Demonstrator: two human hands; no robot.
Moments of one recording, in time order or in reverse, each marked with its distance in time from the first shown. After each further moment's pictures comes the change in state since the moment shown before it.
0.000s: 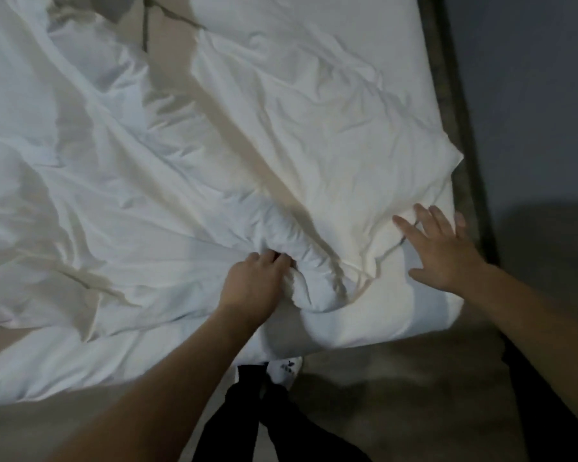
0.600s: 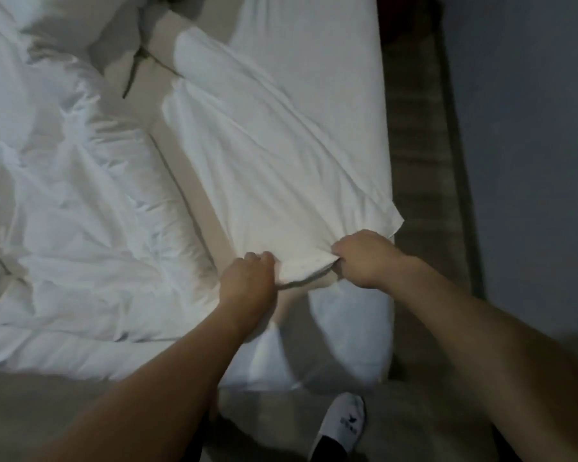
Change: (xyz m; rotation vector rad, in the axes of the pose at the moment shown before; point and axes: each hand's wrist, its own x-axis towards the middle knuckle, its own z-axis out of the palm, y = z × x) left_hand 0.090 0.151 -0.014 0.000 0.038 -0.427; right_hand 0.055 0.066 -0.030 0.149 0.185 -0.419
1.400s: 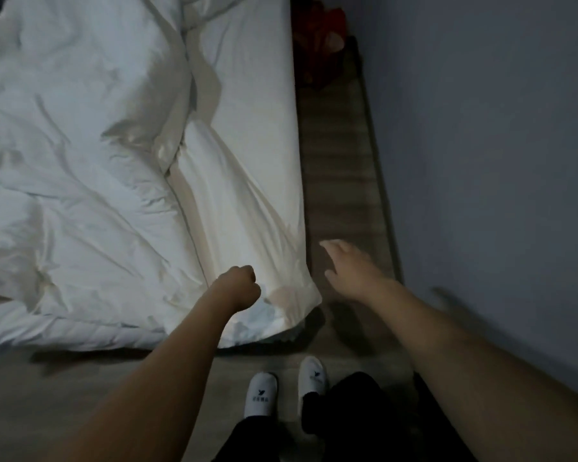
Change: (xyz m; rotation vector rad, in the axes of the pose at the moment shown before) left_hand -0.140 0.110 -0.124 -0.339 -0.282 -0.021; right_hand -0.257 0.025 -0.093 0.428 0.034 0.275
